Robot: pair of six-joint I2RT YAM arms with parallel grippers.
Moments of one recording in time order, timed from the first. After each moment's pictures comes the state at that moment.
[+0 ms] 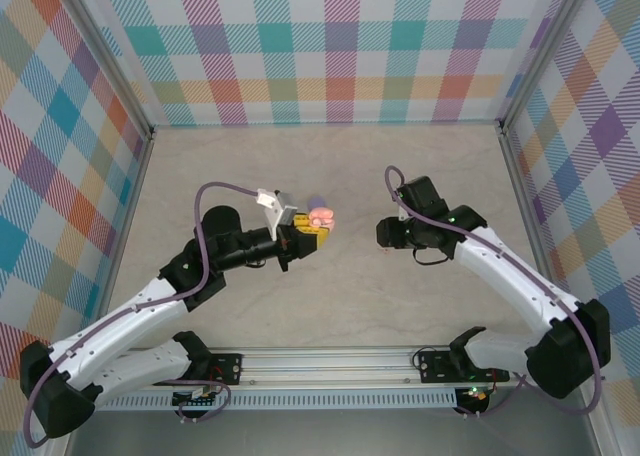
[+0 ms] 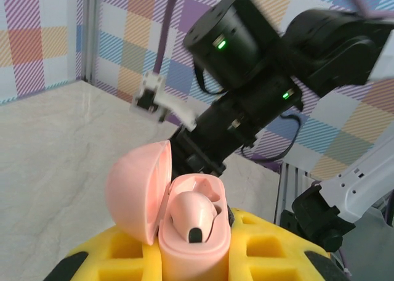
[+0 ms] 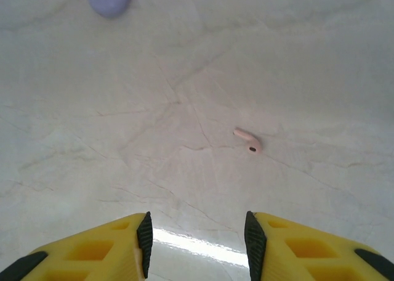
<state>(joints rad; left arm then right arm) -0.78 0.91 0.78 0.04 0.42 -0.22 0.55 1.23 1.01 -0.81 -0.04 0.44</state>
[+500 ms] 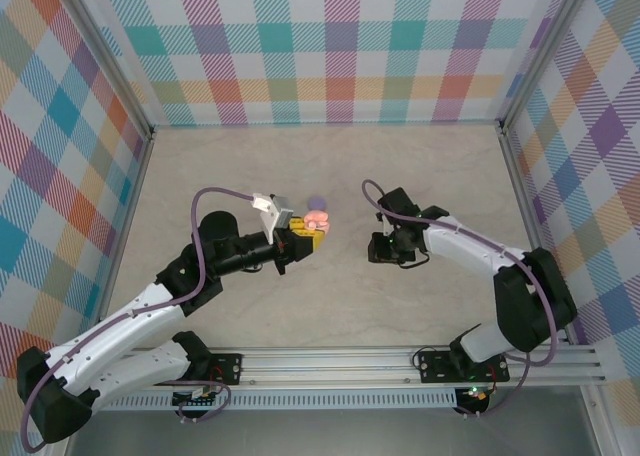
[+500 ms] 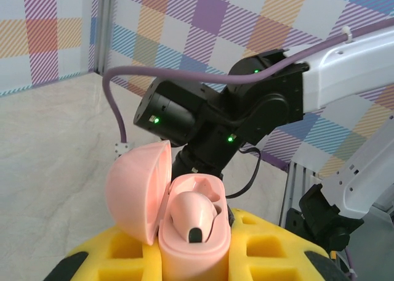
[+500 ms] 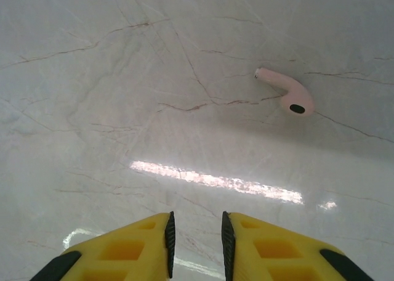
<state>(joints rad) -0.78 0.88 0.75 0.02 0.38 -0.24 0.54 1.49 0.92 -0.69 -0.18 0.50</state>
